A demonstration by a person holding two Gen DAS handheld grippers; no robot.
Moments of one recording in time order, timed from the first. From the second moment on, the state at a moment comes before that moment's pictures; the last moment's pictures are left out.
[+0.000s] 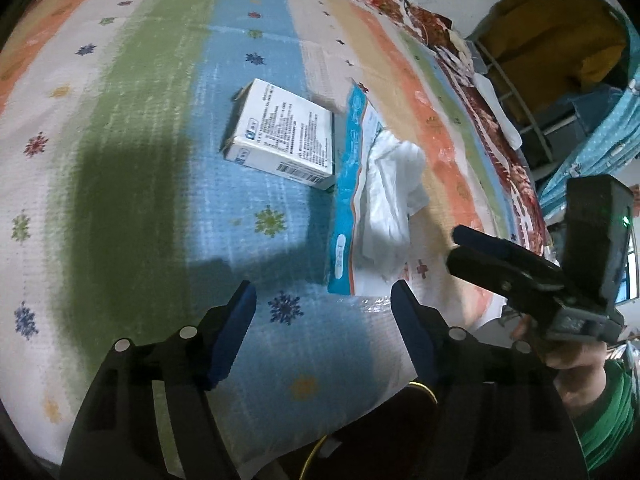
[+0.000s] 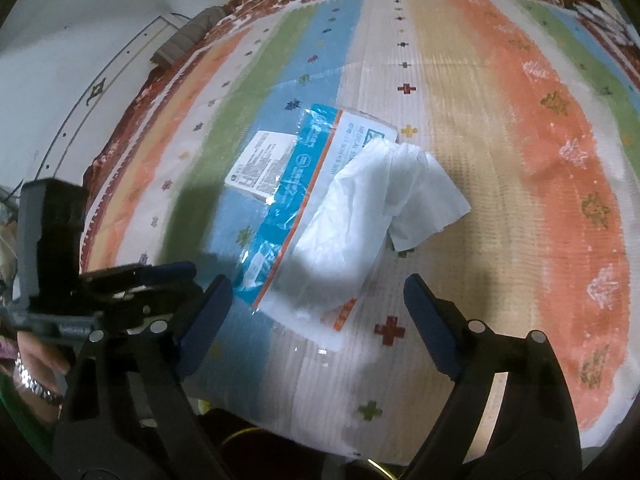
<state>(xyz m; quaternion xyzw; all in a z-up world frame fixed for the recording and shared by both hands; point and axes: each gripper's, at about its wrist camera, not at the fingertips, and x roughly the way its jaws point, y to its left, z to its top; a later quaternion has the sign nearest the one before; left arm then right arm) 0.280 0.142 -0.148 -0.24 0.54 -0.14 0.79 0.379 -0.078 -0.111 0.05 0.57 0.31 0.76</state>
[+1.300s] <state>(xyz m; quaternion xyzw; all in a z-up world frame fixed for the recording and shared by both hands) 0.299 0.124 -0.131 -0.22 0.52 -0.13 0.81 0.393 -0.060 -0.119 -0.02 0.58 0.31 0.76</state>
